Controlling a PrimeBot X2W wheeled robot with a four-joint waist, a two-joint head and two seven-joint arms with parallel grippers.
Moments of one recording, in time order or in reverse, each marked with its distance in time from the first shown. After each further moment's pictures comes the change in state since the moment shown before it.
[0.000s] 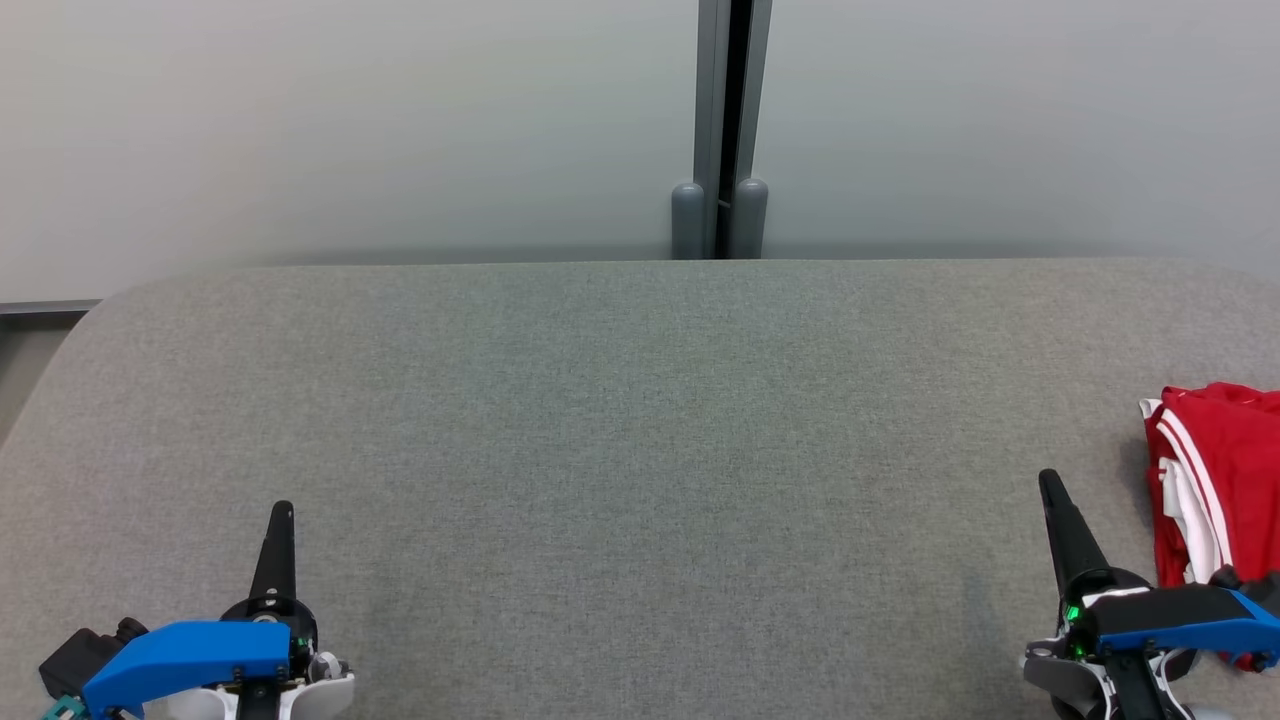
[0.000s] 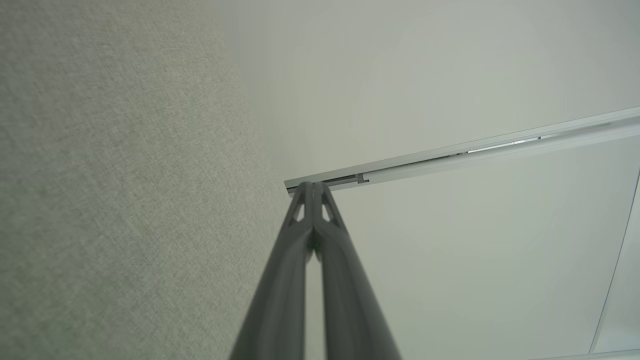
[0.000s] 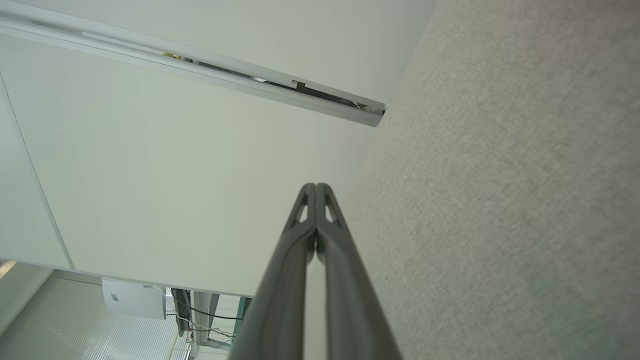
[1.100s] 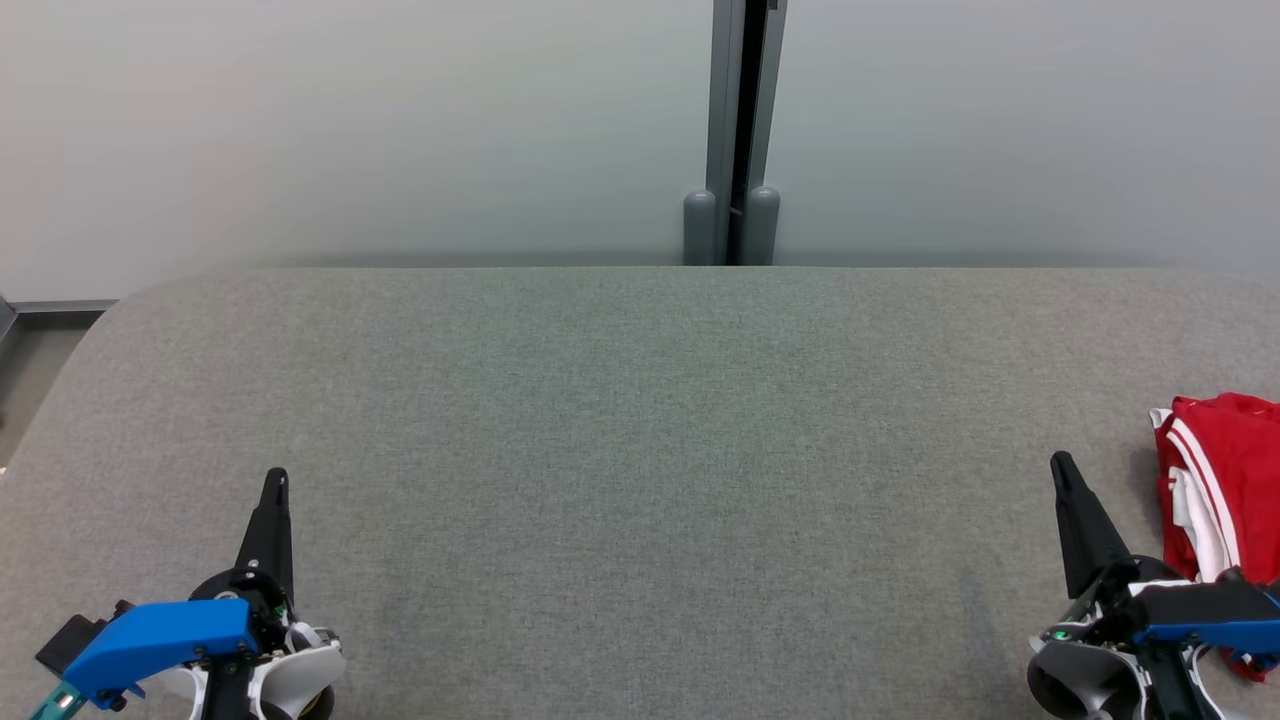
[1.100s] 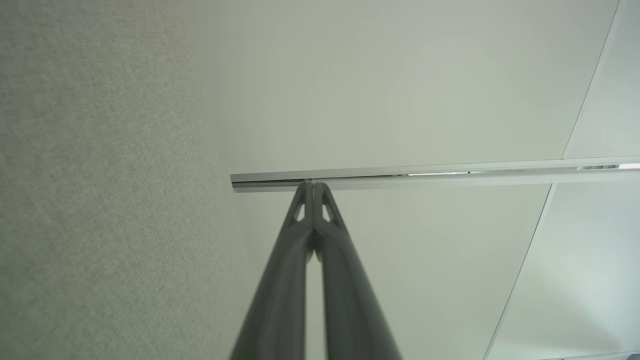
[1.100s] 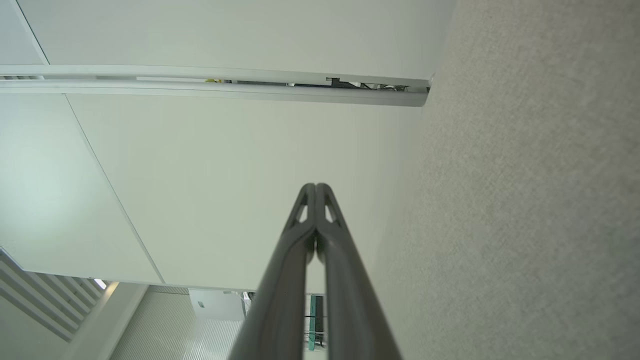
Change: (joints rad) left arm -0.032 0.001 0.020 -0.028 -0.239 -0.006 0.064; right arm 0.004 -0.002 -0.019 -0.052 0.254 0.000 0.065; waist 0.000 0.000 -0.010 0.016
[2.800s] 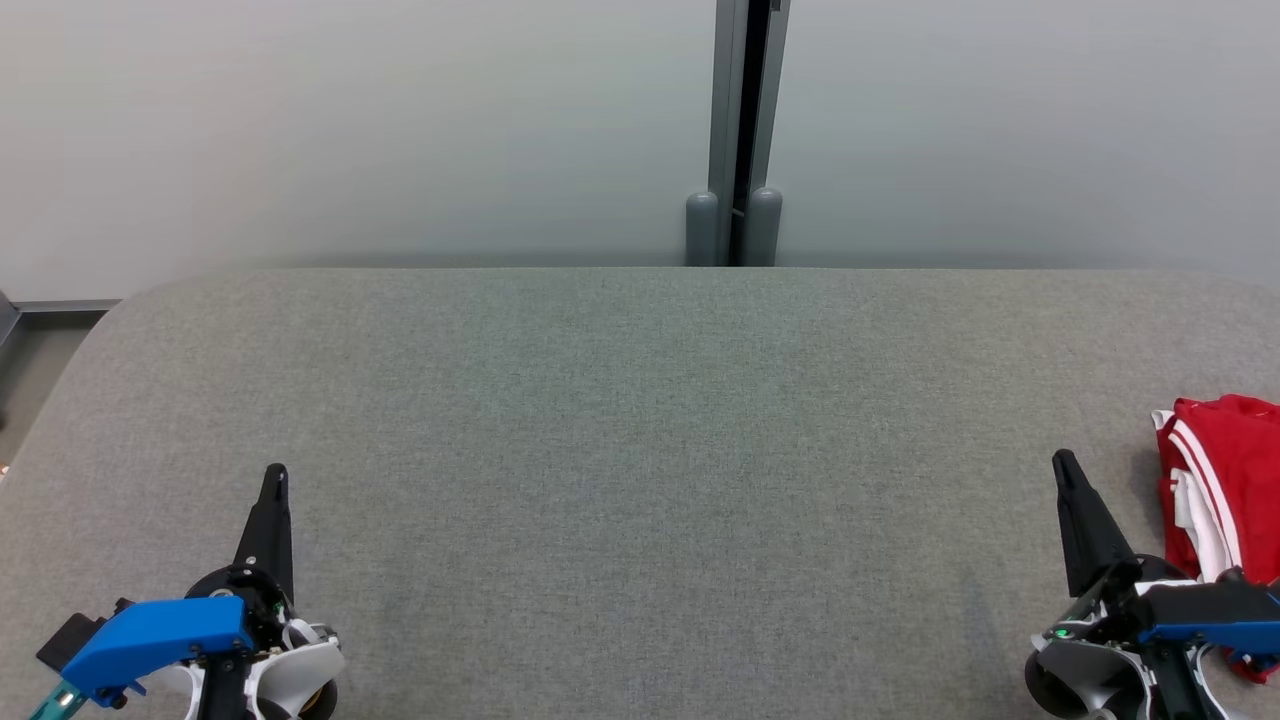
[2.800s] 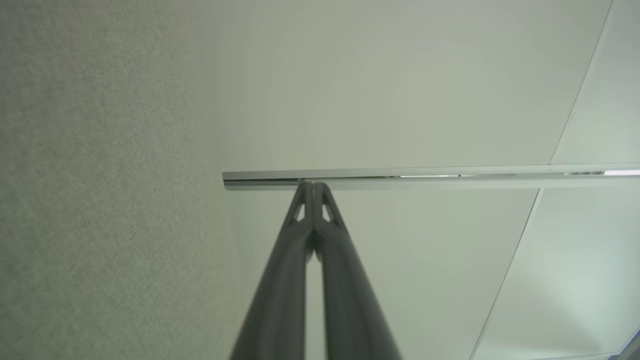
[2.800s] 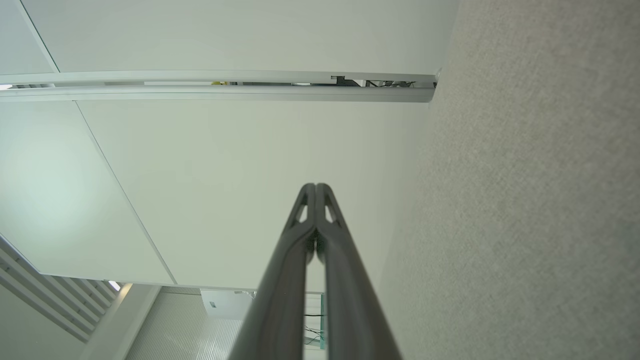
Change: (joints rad) left arm -0.004 0.000 0.002 -0.005 -0.038 0.000 0.010; right arm 0.001 0.000 -0.004 -0.008 0.042 0.000 0.010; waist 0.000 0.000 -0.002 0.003
